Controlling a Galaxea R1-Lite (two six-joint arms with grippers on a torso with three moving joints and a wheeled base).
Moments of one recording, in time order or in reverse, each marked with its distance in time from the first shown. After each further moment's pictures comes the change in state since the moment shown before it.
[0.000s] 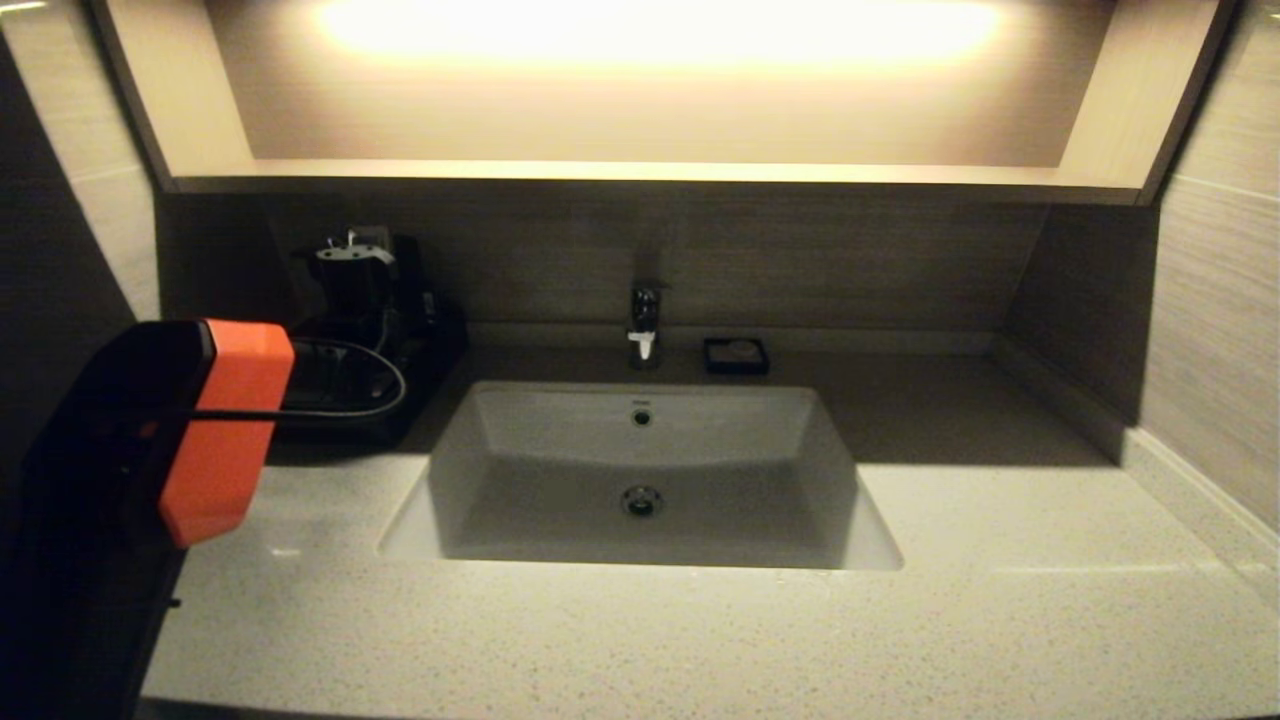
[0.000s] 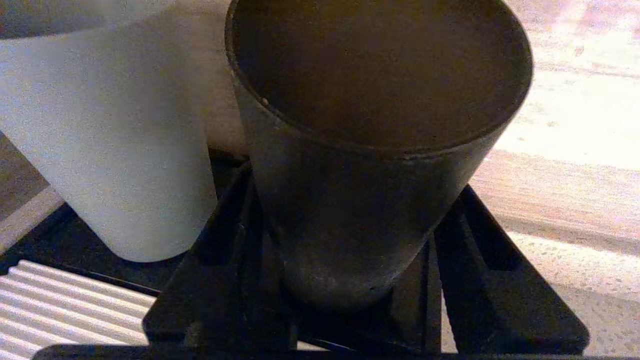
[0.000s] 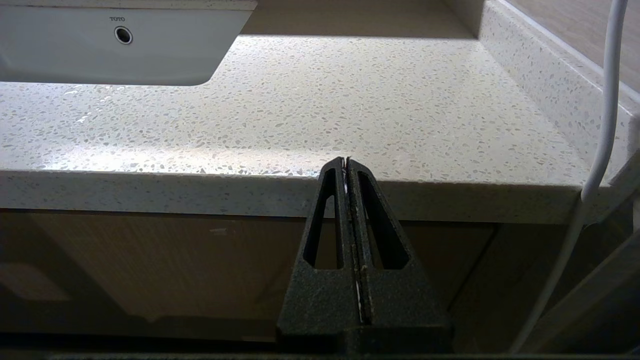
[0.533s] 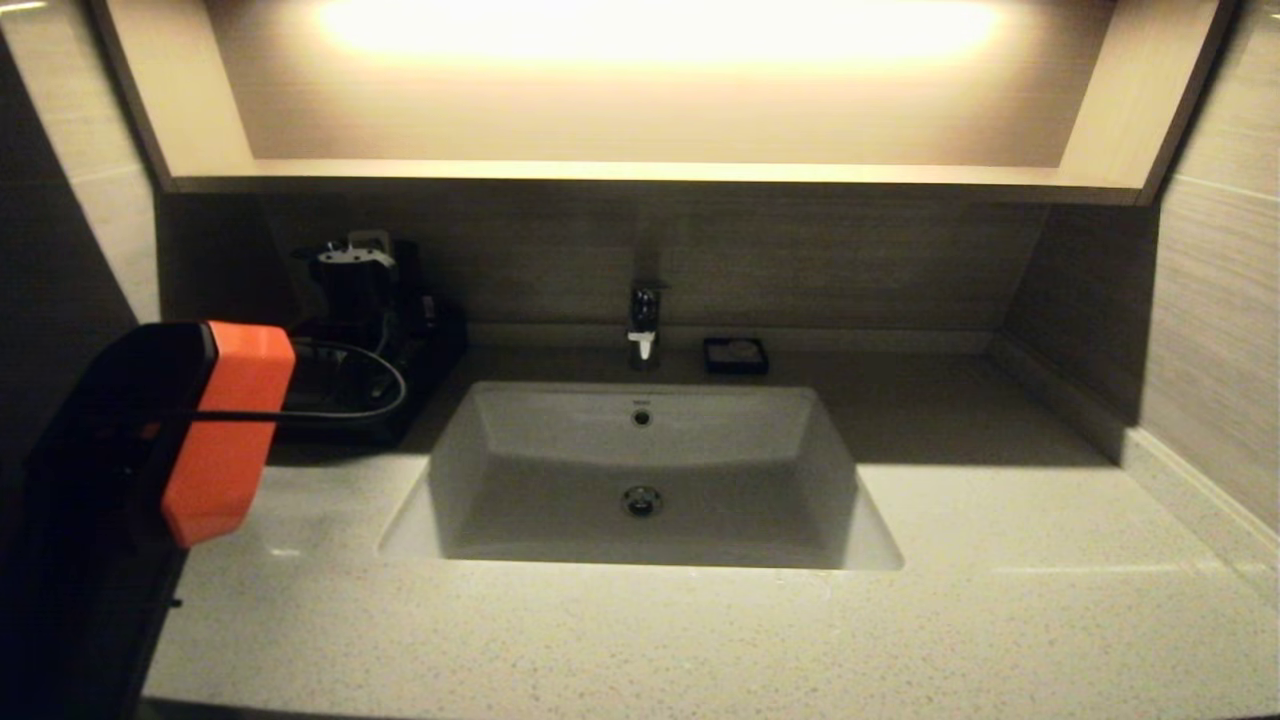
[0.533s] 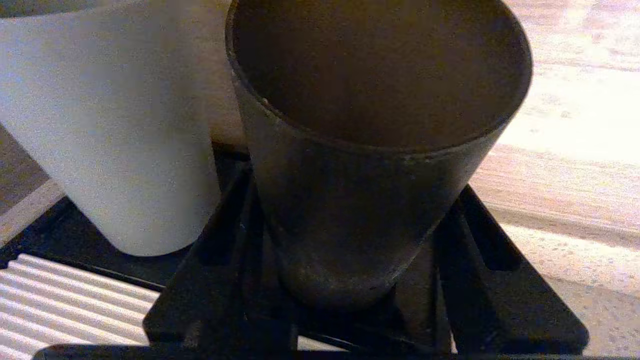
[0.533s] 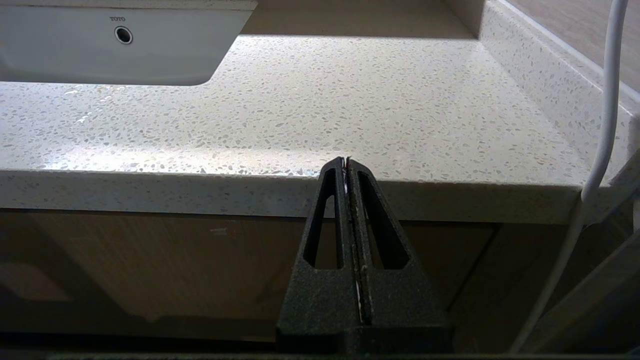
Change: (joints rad) left arm 0.004 0.007 0.000 0.003 0.002 0.000; right arm 0.000 0.000 0.000 0.000 0.000 0.000
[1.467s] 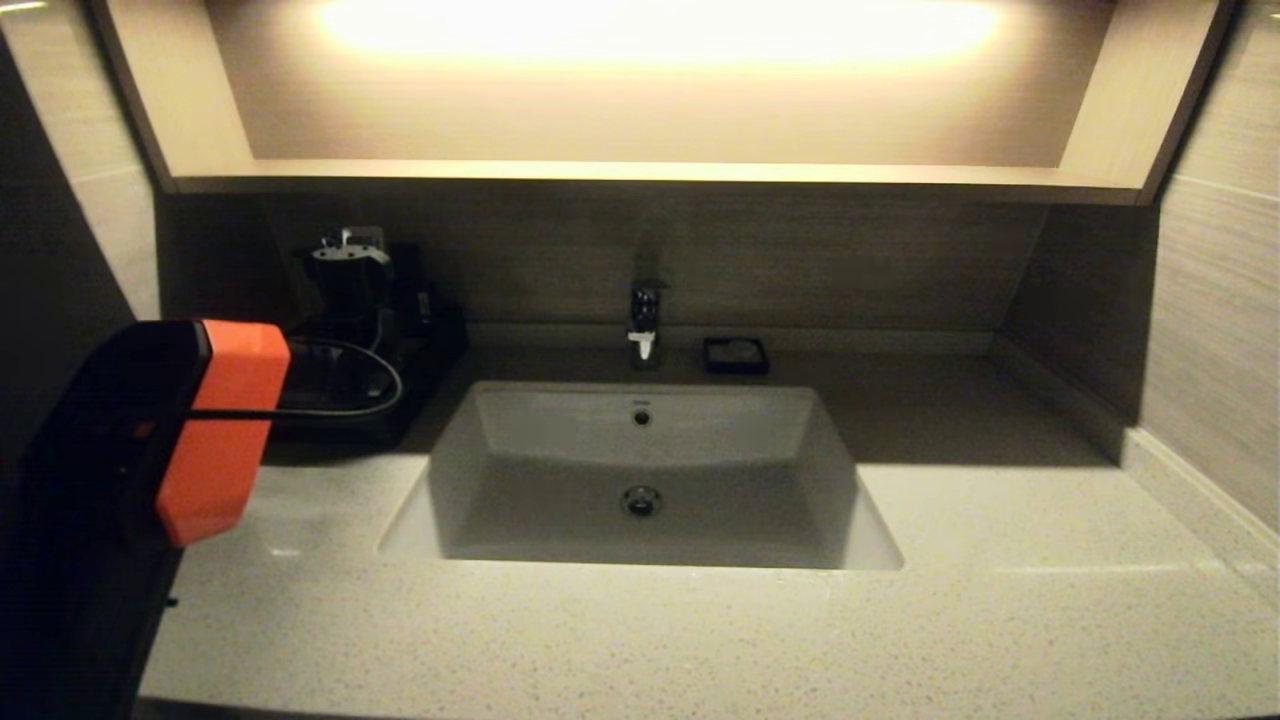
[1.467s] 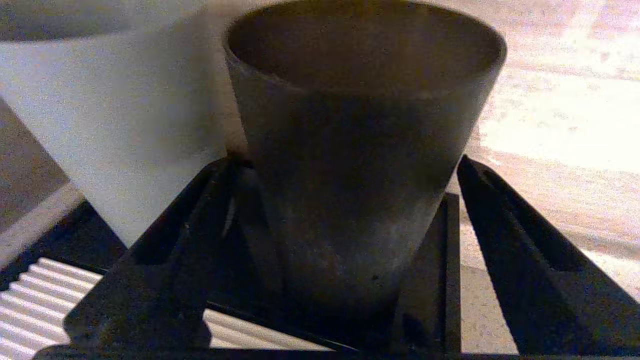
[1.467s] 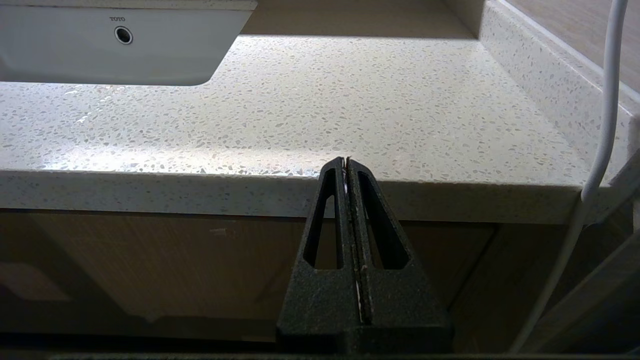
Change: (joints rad) left arm 0.005 -0.008 0.001 -0.006 0.010 0.001; right arm 0.000 0.000 0.000 0.000 0.000 0.000
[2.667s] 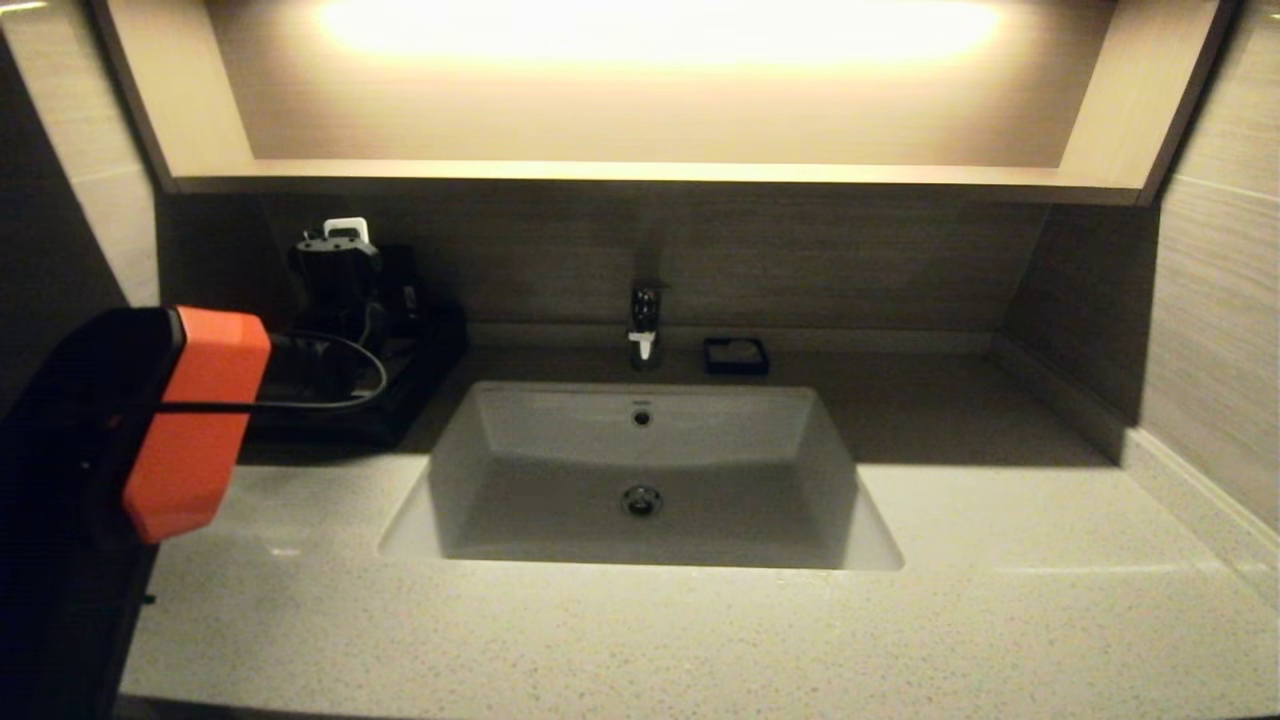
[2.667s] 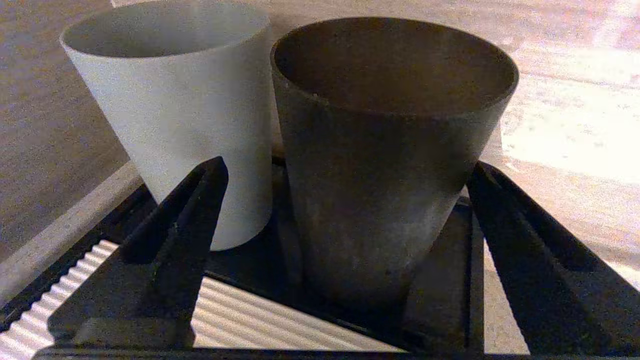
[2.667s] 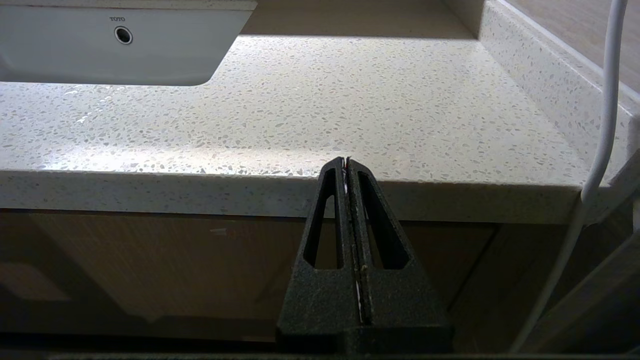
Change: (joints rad) left arm 0.010 -0.058 0.072 -0.004 0.046 -0.012; right arm 0.000 0.000 0.000 0.000 0.000 0.000
